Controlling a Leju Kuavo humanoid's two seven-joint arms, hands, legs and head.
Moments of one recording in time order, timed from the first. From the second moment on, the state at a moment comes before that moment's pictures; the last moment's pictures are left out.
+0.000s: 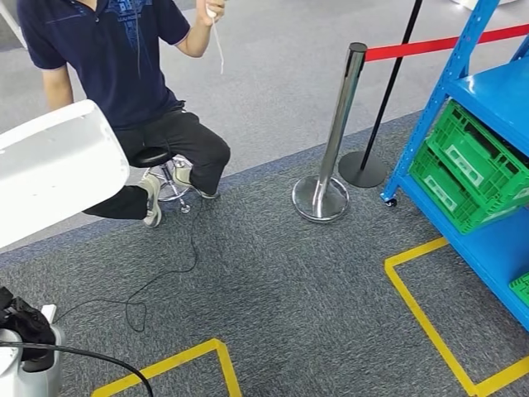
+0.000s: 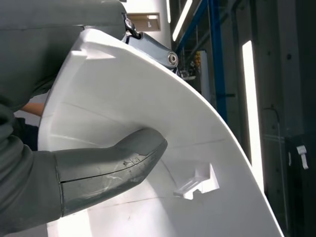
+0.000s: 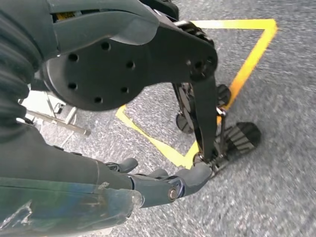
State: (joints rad) left arm 0.03 -0.10 0.25 -1.88 0.09 0.38 -0.70; right arm -0.07 0.10 -1.36 -0.22 0.74 0.23 0.07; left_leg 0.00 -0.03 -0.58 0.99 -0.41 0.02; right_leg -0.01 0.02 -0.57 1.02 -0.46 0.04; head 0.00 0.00
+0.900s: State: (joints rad) left arm 0.03 -0.09 0.24 -1.87 0.09 0.40 -0.70; right arm -0.06 0.11 -1.37 -0.22 0.74 0.24 0.05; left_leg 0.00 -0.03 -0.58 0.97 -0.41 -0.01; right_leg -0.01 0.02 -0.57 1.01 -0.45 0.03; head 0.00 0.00
